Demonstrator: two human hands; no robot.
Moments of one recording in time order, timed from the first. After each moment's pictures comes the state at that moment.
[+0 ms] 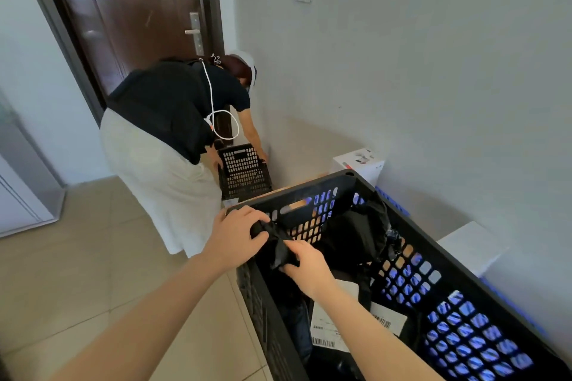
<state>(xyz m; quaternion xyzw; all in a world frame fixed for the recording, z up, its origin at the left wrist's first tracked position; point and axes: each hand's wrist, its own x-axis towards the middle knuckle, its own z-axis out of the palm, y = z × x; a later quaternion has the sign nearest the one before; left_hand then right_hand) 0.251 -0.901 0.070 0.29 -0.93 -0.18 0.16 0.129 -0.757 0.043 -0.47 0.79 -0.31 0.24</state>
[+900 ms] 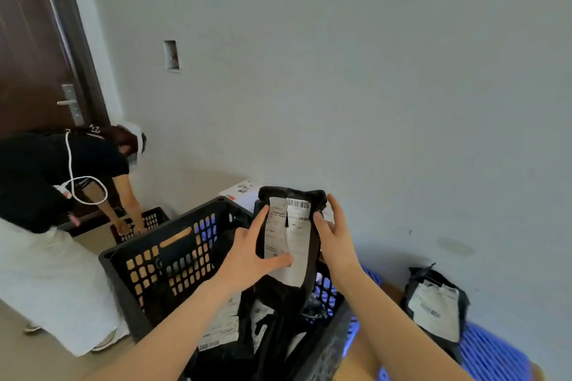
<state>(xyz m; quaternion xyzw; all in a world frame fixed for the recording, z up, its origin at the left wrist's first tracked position) 0.148 -0.649 0.142 0.12 -0.88 -0.43 0.15 0.068 -0.488 0.180 -0.17 0.69 -0.70 0.09</state>
